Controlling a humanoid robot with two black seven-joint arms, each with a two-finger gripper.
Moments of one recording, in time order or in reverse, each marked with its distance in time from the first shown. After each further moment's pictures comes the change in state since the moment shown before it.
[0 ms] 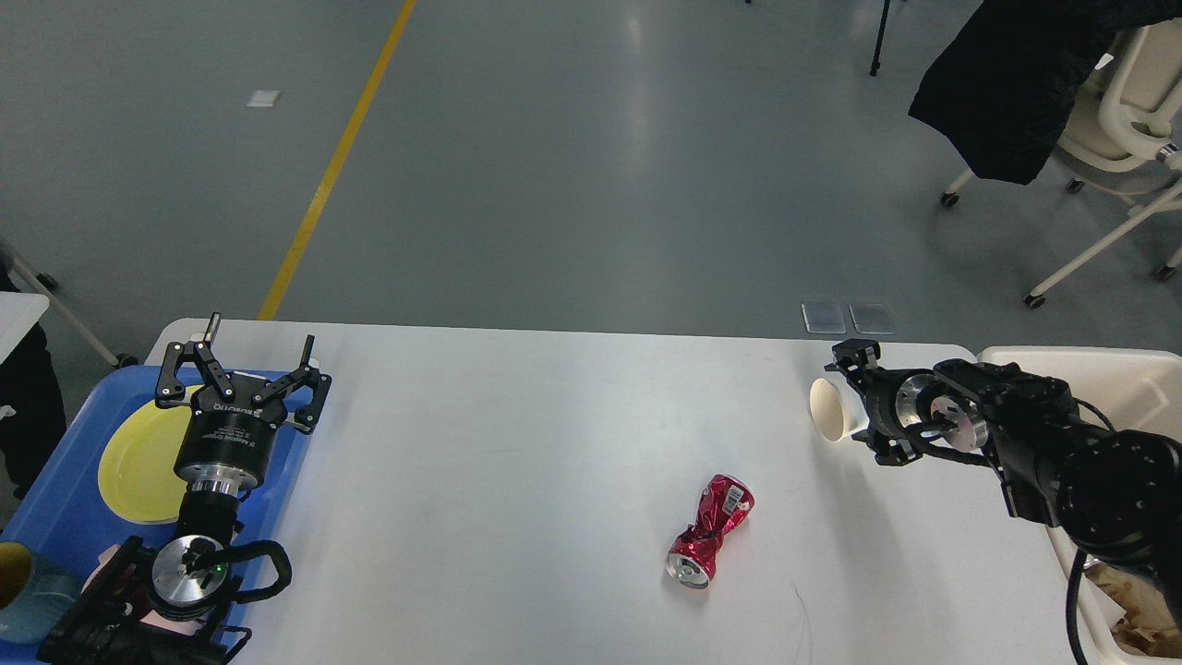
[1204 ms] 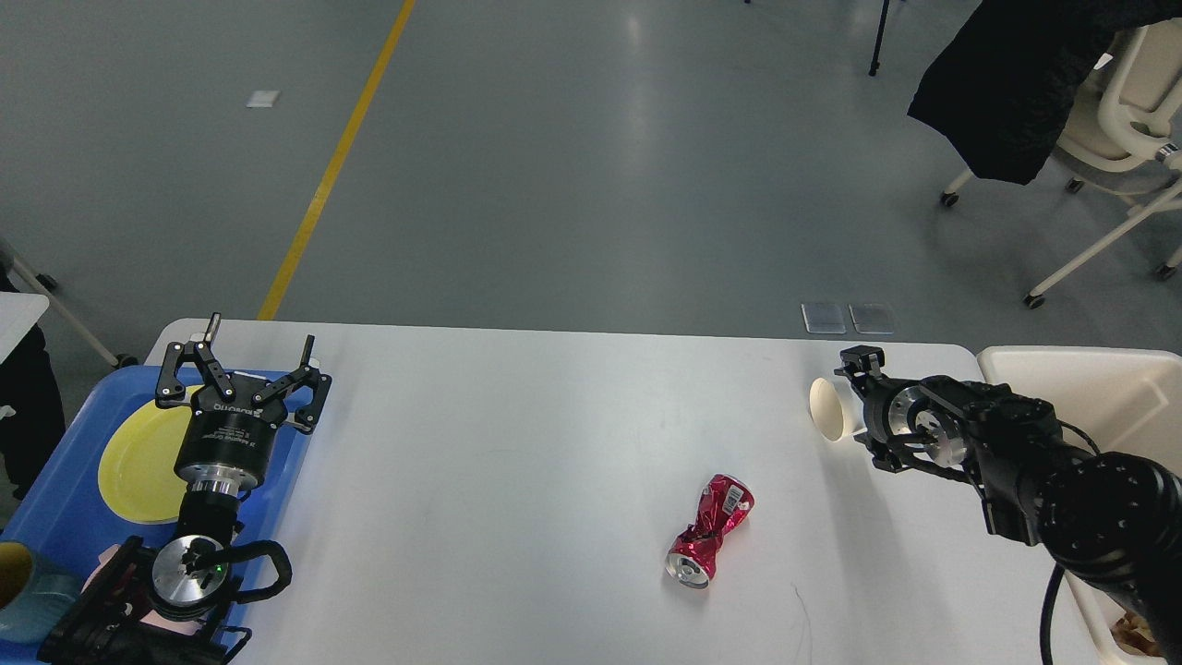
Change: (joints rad) left arm 0.000 0.000 0.000 0.000 0.000 0.000 0.000; right arm -0.058 0.040 0.080 -0.046 -0.011 -0.126 0.006
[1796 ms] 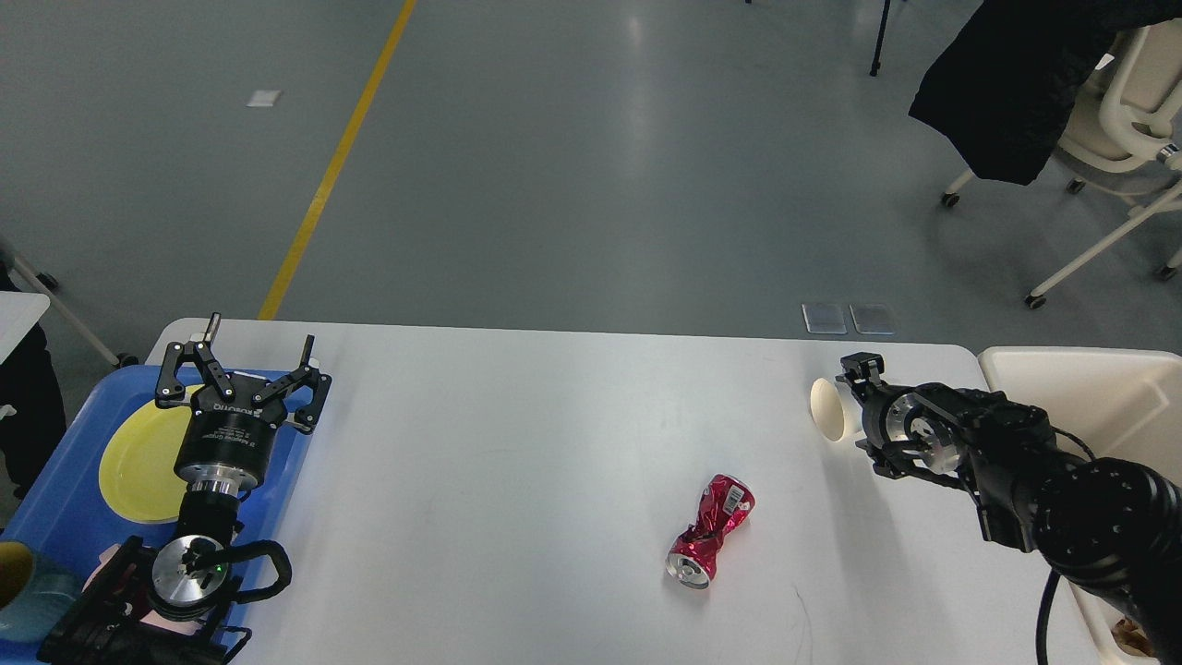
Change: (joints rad) left arm 0.000 0.000 0.000 0.000 -0.001 0.000 0.000; right arm -0.010 0.009 0.001 0.000 -0.001 -0.032 -0.002
